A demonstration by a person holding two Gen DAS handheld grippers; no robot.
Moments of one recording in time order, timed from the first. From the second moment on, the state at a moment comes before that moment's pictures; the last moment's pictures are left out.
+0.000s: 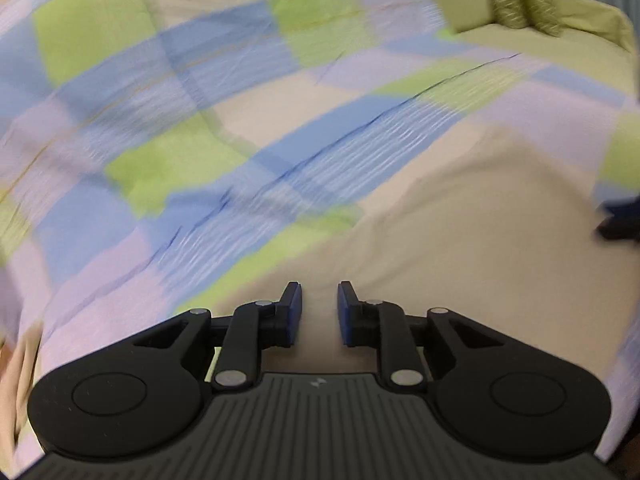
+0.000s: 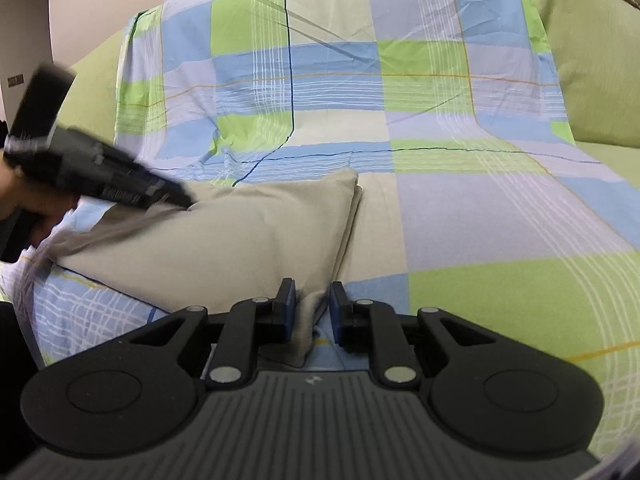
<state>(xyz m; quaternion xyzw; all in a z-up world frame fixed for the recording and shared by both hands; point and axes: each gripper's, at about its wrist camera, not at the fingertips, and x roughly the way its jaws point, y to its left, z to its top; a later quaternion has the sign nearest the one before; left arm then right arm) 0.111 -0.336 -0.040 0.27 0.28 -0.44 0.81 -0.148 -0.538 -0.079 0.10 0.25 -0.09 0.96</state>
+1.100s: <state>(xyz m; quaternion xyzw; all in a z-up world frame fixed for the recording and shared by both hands) -0.017 -0.260 -0.010 0.34 0.17 -0.52 0.76 -0.158 -0.452 -0.029 -0.12 0.32 -0.05 0.94</state>
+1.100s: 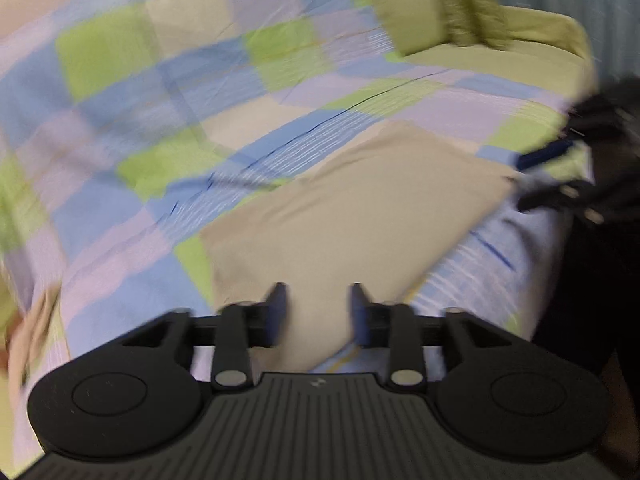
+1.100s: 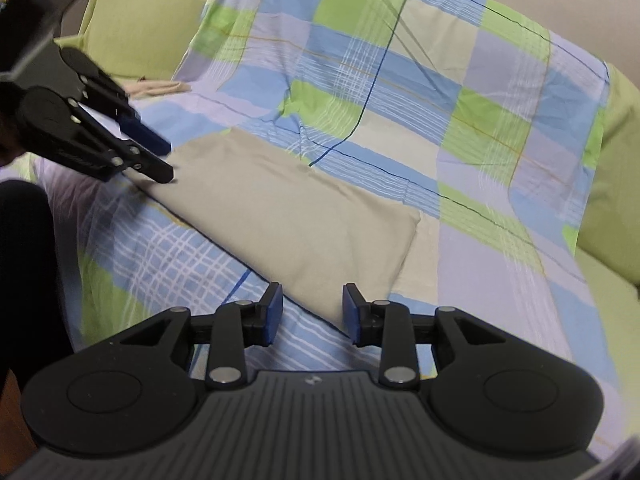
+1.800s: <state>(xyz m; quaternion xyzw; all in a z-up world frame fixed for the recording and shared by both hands) -0.021 -0.294 -0.056 0.52 0.04 -0.46 0.72 -0.129 -0.438 -0.068 -0.47 0.33 -0.01 0.82</state>
